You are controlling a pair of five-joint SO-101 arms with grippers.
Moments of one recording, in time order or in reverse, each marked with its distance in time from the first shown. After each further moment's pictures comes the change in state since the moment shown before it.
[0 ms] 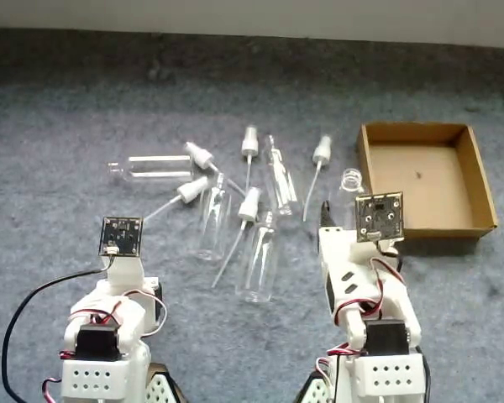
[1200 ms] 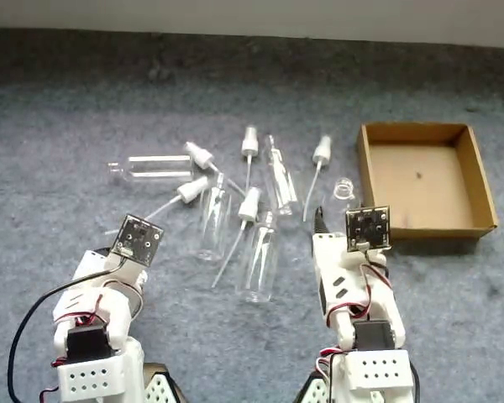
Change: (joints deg) left arm -10.6 0.0 -0.1 -12.2 -35.2; right arm 0.0 0.0 14.4 -16.4 -0.1
